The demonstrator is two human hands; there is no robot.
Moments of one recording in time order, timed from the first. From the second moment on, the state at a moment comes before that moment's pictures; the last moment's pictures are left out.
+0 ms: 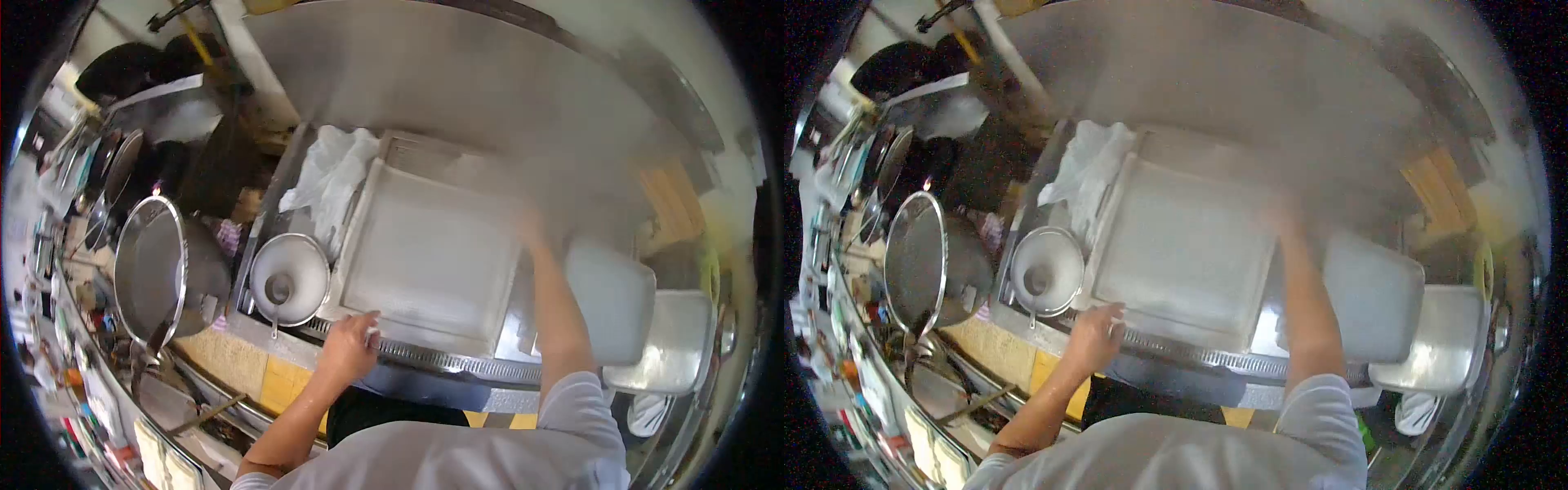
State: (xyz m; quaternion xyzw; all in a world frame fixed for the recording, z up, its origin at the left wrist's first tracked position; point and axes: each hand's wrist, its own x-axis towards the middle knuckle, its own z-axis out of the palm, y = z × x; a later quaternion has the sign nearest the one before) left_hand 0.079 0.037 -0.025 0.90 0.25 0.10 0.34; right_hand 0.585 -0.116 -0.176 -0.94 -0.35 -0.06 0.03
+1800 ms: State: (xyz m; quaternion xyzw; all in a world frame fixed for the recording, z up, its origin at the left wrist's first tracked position) left_hand -0.069 -0.066 -0.044 0.86 0.33 0.16 0.37; right_hand 0.289 -0.242 -0.095 -0.89 -0.41 0.12 0.17
